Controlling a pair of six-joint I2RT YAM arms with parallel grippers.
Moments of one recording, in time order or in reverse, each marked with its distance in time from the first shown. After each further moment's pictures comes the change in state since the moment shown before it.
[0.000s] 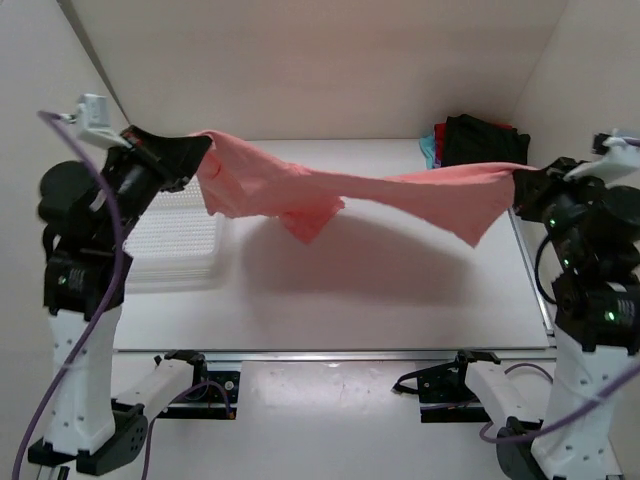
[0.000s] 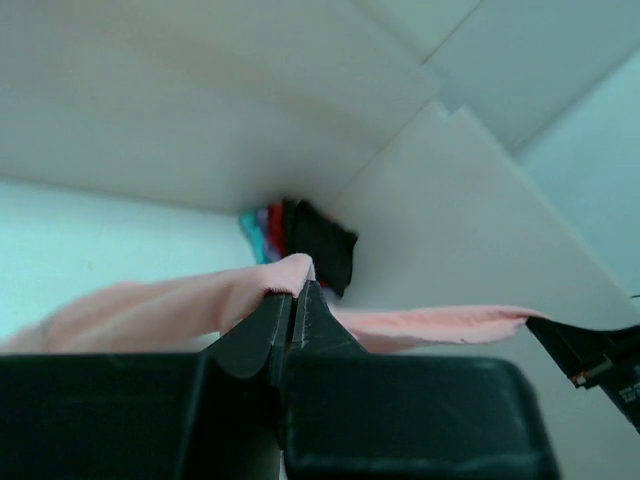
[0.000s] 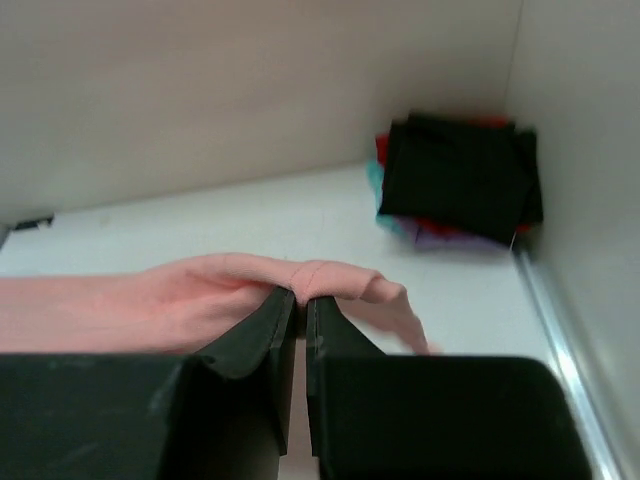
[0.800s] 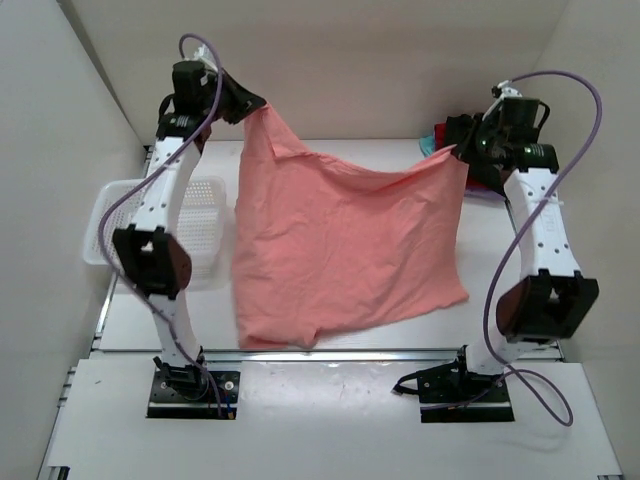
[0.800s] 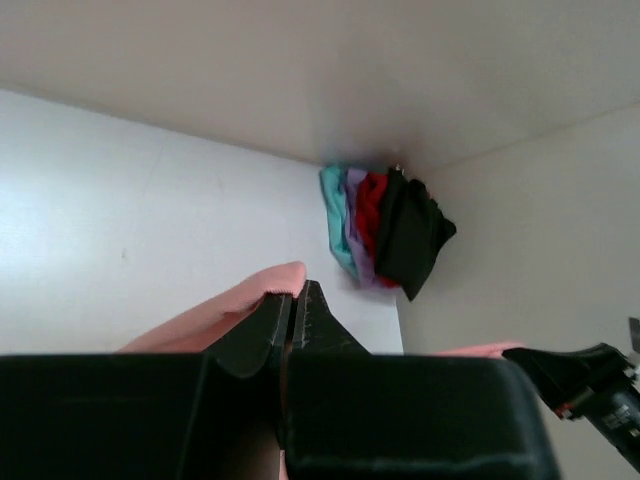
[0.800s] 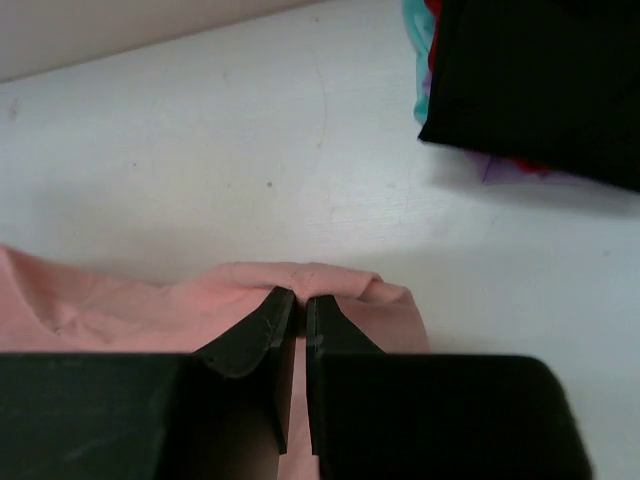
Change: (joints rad) left arm 0.051 0.900 0.412 0.128 0.108 -0.065; right arm 0.008 0.664 0.084 0.141 -0.114 0.022
